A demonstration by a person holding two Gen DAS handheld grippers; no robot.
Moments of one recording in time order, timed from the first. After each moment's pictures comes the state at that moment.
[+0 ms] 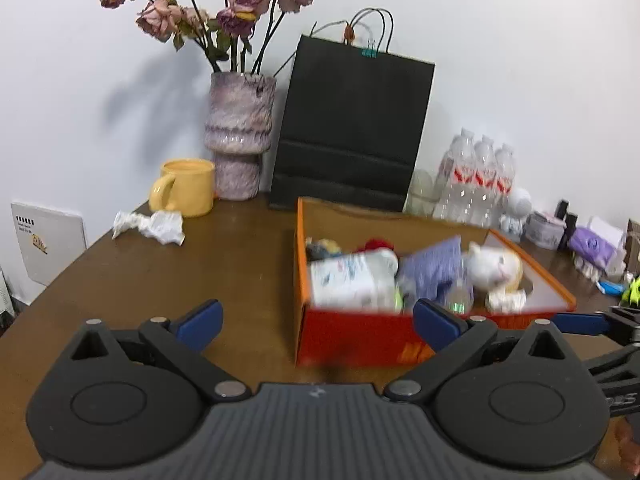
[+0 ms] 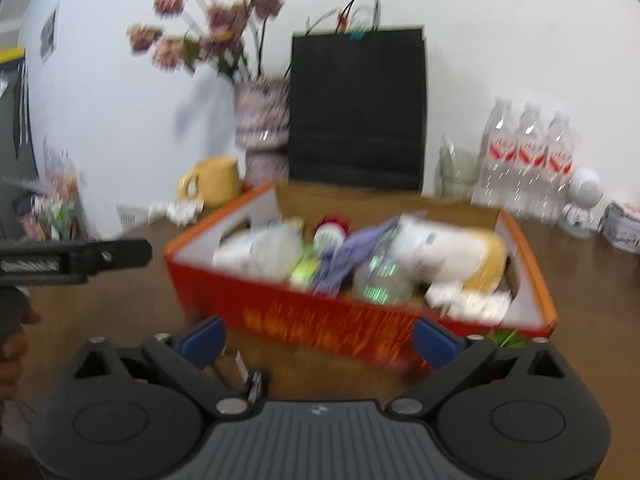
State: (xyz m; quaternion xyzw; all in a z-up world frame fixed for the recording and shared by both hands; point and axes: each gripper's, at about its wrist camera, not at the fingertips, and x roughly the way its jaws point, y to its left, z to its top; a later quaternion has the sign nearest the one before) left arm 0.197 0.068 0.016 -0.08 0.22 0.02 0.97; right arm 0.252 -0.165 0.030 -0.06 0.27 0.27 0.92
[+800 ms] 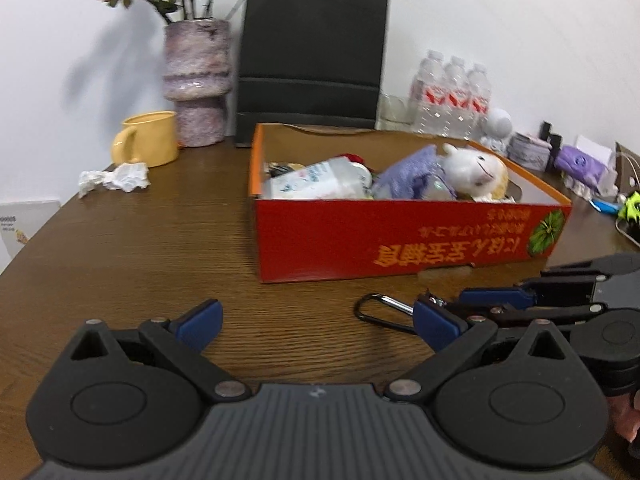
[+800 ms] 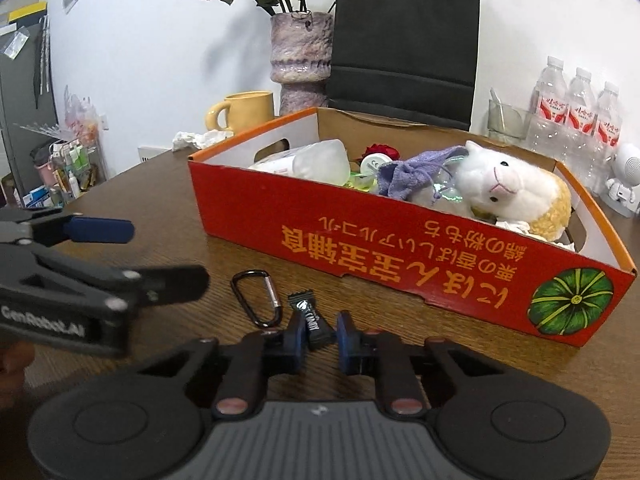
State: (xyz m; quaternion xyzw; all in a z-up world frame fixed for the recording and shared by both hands) left arm 0.207 0.030 -0.029 -0.02 0.29 -0.02 0.96; right arm 0.248 -0.138 -0.013 -0.10 0.31 0.30 0.89
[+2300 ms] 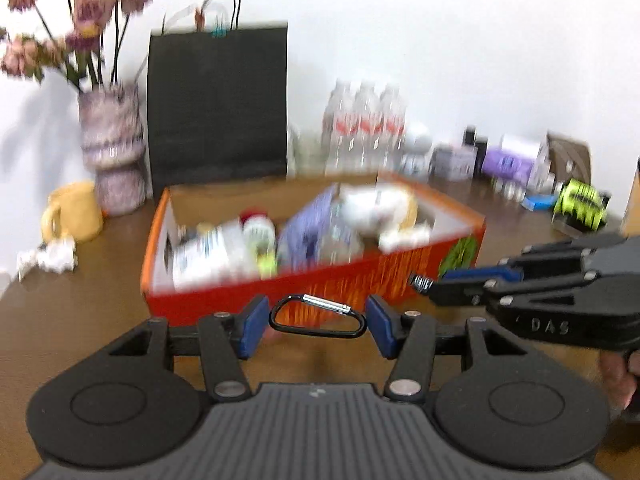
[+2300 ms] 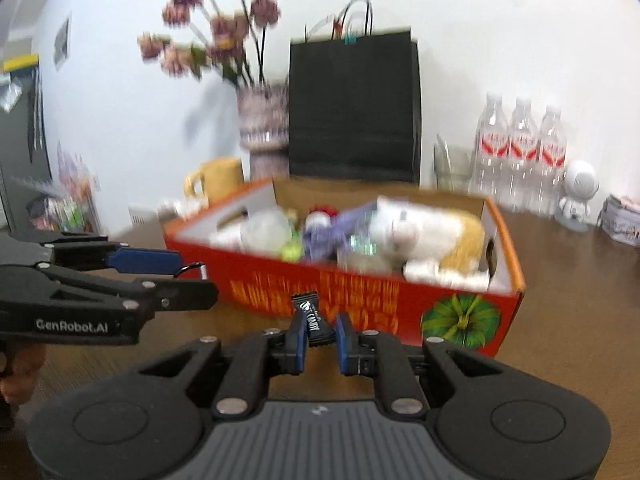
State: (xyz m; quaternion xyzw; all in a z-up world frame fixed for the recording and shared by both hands) left arm 0.205 -0.014 0.018 0.02 0.22 -0.11 0.97; right arm 0.241 -0.213 0.027 -0.04 0.24 0.29 0.92
